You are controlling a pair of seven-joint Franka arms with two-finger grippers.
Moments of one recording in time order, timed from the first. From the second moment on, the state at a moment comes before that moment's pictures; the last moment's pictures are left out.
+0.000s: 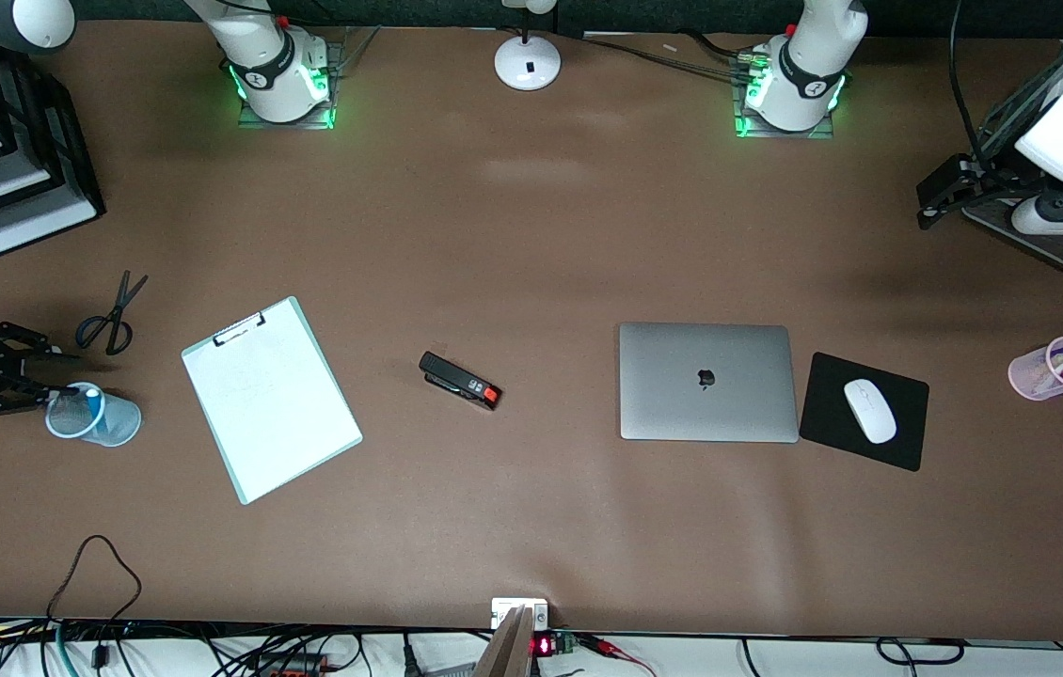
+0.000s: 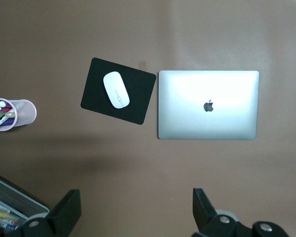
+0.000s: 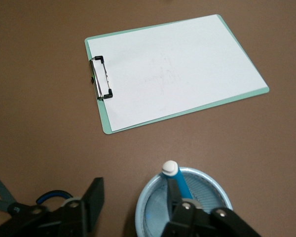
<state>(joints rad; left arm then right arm) 0.03 -0.05 -0.12 -1.63 0.02 1.59 -0.10 -0.42 0.81 -0.07 -1.22 0.48 1.65 -2.38</state>
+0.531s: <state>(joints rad) 0.03 -0.05 -0.11 -1.63 0.02 1.59 -0.10 -0.39 0.66 -0.06 -1.23 0.42 1.62 -2.01</state>
